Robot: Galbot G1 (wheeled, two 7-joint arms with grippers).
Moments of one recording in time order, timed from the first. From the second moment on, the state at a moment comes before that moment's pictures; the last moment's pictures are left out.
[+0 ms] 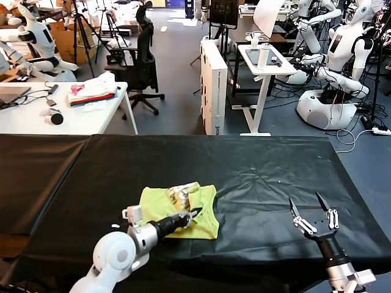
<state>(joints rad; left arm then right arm) 1.22 -1.23 -0.29 -1.96 -1.00 0.74 0.02 -1.71 1.09 0.72 1.93 0.47 0.44 -0.16</state>
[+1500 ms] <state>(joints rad) 1.29 -1.27 -0.51 -2.09 -0.95 0.72 -0.03 -1.42 0.83 0.21 2.12 0.27 -0.11 -0.05</state>
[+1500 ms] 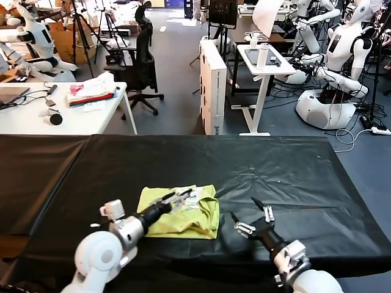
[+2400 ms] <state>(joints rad) 1.34 -1.26 -0.58 -2.09 -0.89 0.68 -0.02 -1.16 0.65 -0.08 2.03 0.06 -0.06 -0.23</state>
